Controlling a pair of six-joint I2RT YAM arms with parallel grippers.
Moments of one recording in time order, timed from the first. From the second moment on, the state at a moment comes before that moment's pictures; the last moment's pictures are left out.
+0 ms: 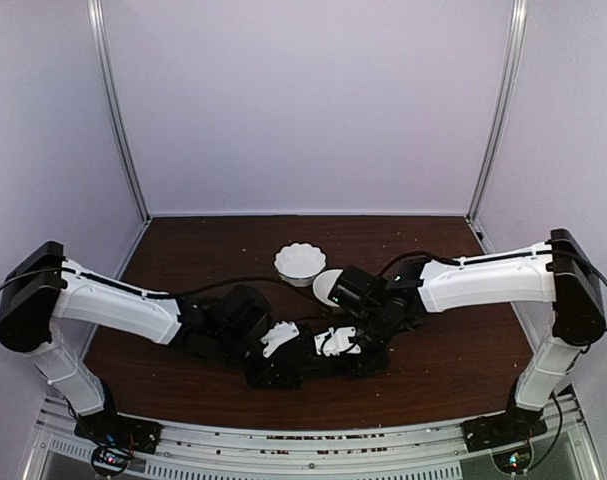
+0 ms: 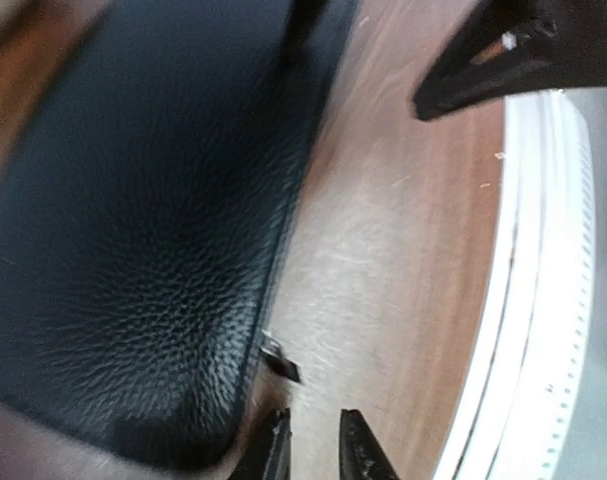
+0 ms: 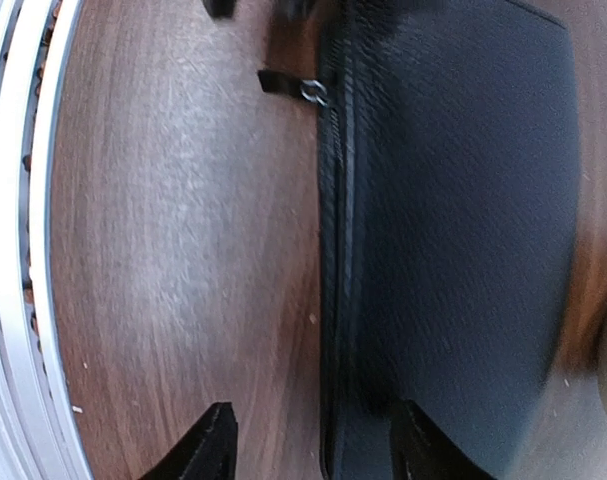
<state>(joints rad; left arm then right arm) -1.06 1.65 0.80 -0.10 0.39 -0.07 1.03 1.74 1.18 -0.74 -0.12 -0.65</state>
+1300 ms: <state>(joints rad) -0.93 1.68 0.85 -0.13 0.35 -0.16 0.89 1.82 1.16 -0.73 -0.01 -0.63</state>
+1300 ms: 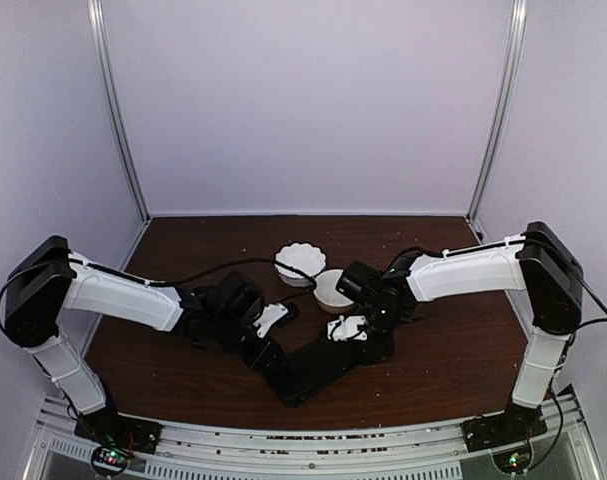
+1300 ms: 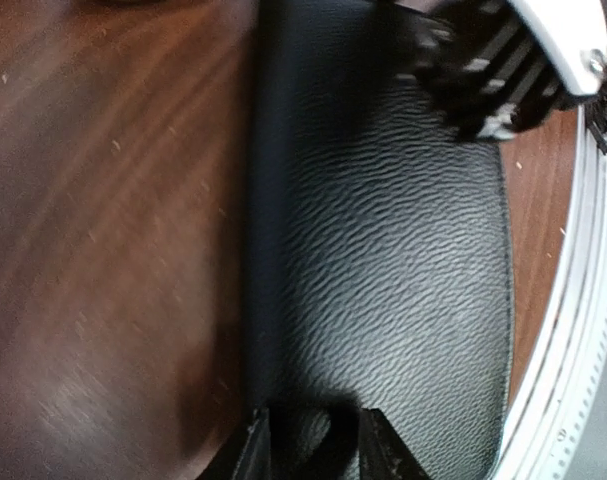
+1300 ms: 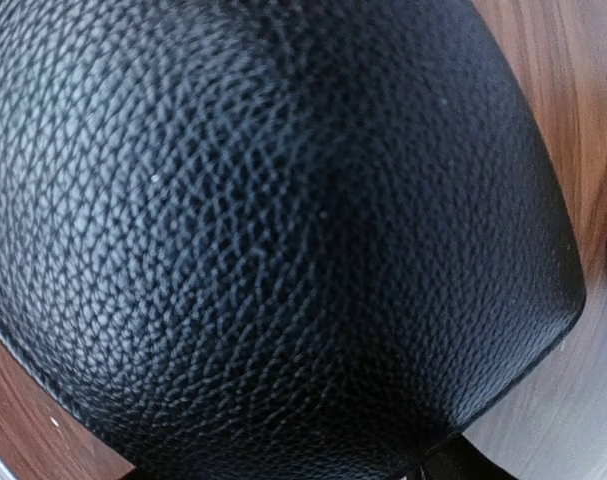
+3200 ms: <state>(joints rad) -1.56 1.69 0.99 -0.69 -0.44 -0.37 0.93 1.60 1.12 -0.56 -0.43 -0.34</state>
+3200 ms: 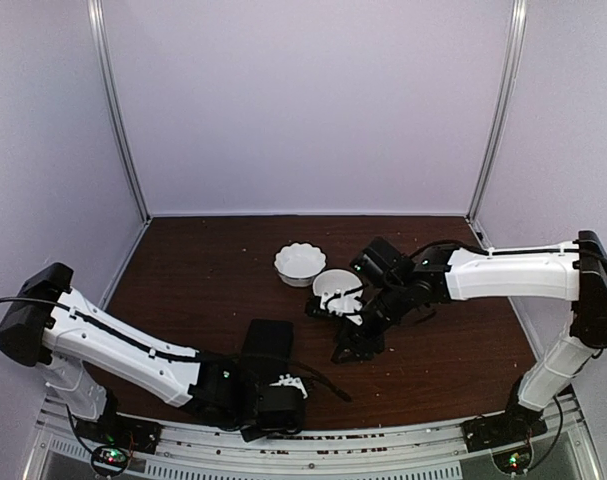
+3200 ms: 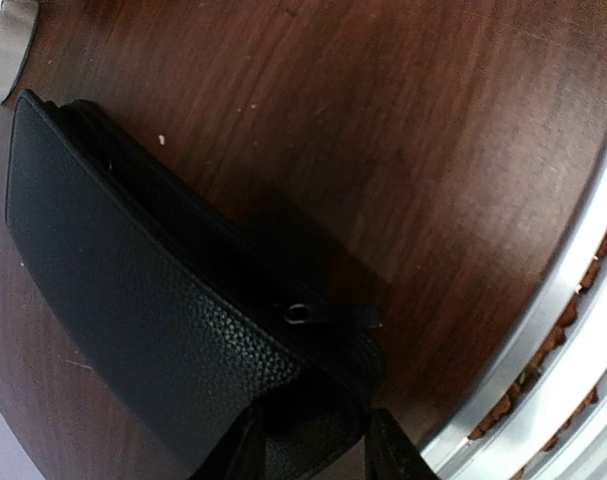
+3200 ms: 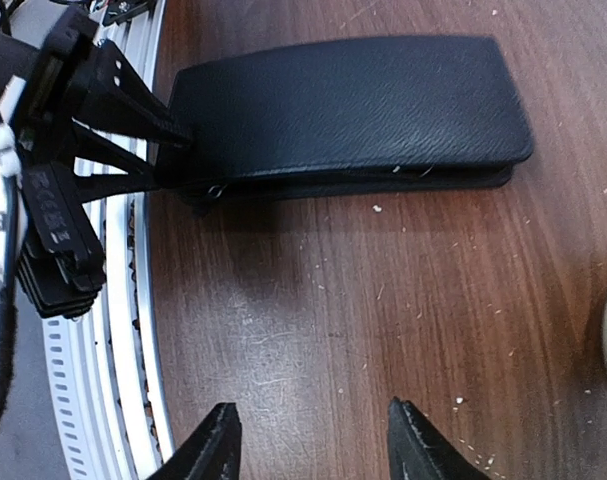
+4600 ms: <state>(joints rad) -1.32 1.09 0.55 -0.53 -0.59 -0.96 1.16 1.97 1.31 -0.28 -0.31 0.03</state>
